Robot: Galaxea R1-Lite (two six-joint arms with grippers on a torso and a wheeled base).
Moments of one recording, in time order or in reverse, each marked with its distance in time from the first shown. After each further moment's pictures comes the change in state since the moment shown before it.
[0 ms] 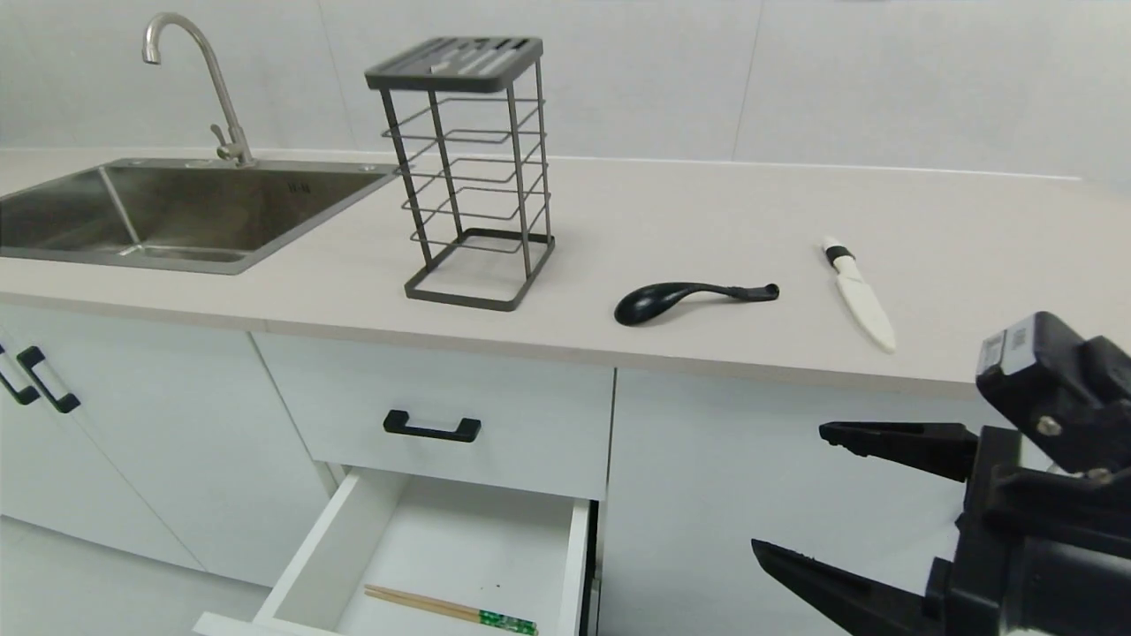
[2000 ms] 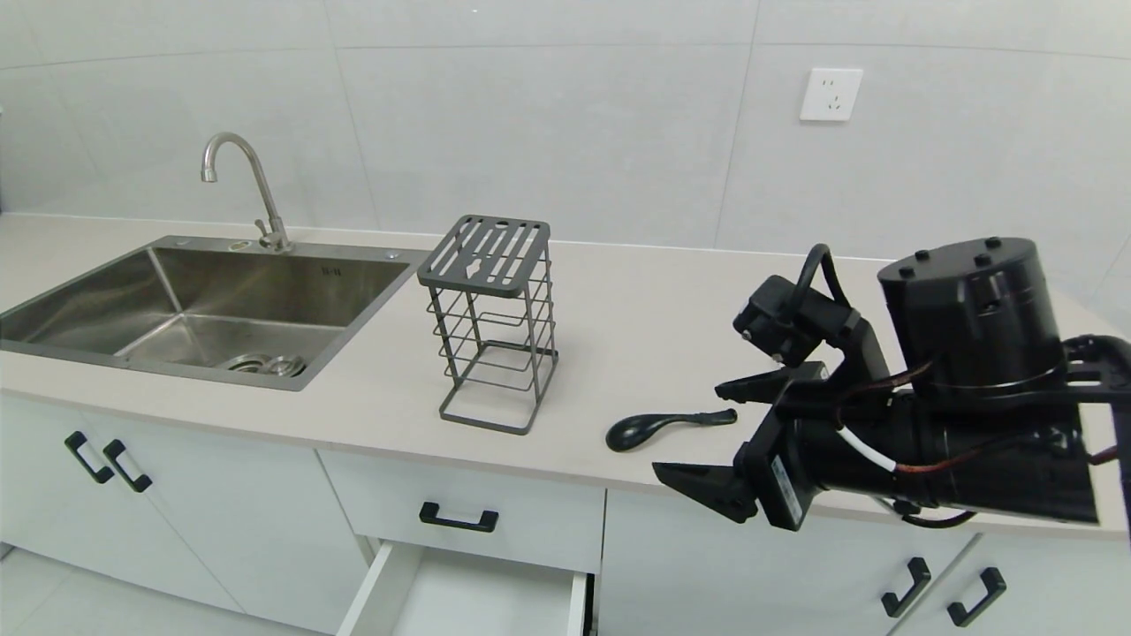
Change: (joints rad) left arm 0.000 0.000 0.000 0.002 0.000 0.000; right arm -0.206 0.354 -0.213 0.028 0.201 -0.126
